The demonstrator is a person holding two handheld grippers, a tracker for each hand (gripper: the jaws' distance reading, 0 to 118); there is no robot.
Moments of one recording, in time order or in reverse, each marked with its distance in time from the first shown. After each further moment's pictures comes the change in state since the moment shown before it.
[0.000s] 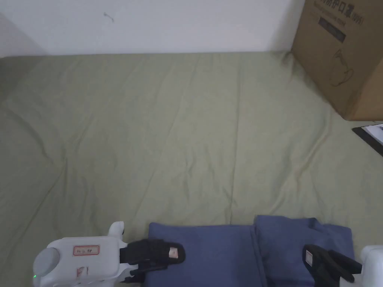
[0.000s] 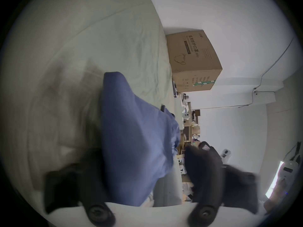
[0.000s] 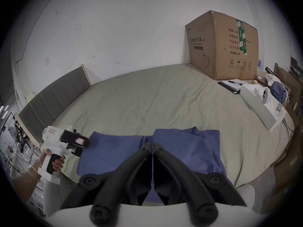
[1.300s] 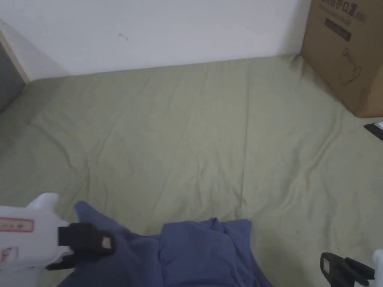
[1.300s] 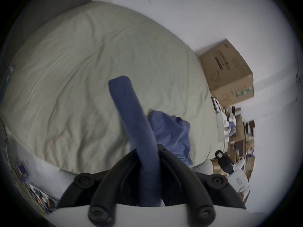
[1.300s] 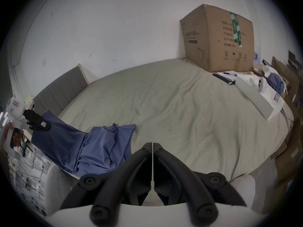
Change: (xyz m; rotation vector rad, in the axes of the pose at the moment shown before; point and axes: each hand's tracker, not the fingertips) left arm 0.177 -0.050 0.119 0.198 0.556 -0.157; right arm 0.026 -0.019 0.012 -0.030 -0.006 -0.085
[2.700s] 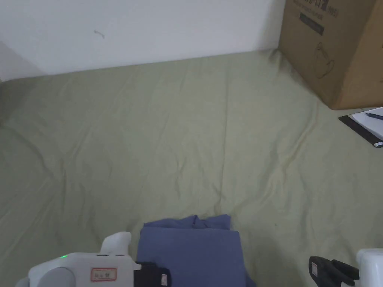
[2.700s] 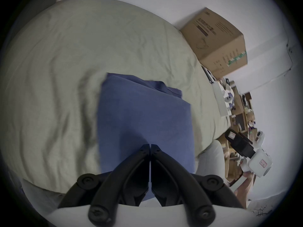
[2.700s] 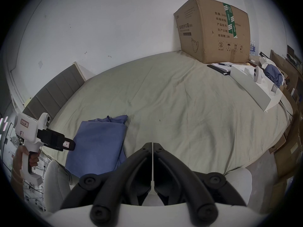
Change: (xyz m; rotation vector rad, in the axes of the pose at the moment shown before) left arm 0.026 -0.058 -0.127 -0.140 -0.116 -0.152; right arm 0.016 -0.010 0.004 -0.060 -0.019 0.007
